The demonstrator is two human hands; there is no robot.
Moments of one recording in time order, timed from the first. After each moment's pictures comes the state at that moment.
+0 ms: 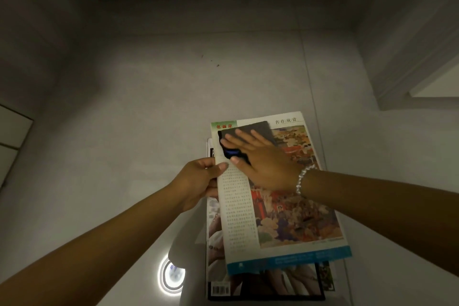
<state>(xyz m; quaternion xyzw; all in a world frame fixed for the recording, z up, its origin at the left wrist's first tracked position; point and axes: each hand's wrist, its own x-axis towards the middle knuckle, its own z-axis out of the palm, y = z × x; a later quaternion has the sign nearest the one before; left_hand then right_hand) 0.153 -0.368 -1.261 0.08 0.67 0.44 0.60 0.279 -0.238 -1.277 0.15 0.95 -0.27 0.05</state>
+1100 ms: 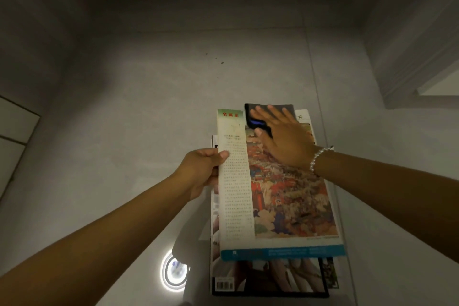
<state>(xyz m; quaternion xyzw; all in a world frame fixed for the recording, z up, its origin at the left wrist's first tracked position) 0.147 -0.360 -1.254 0.06 0.70 0.43 0.56 0.284 -0.192 -1.291 0.26 0.94 -0.20 0.01</state>
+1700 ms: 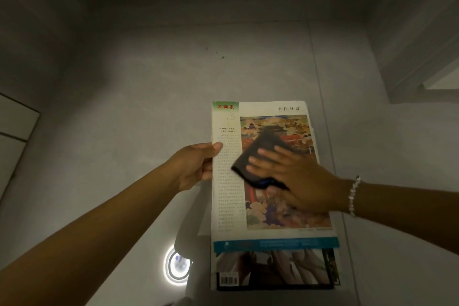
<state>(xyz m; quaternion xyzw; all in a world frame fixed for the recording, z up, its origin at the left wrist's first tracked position) 0.127 -0.361 -1.258 0.04 0.66 0.43 0.61 0.347 -0.234 -1.290 0.04 0.98 -0.20 0.06</state>
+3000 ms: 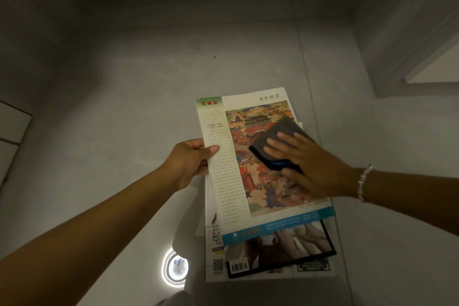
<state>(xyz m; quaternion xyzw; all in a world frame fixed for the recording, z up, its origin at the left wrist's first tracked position) 0.138 -0.363 -1.261 0.08 0.72 0.44 0.54 0.381 -0.206 -1.296 0.10 0.98 -0.18 0.06</state>
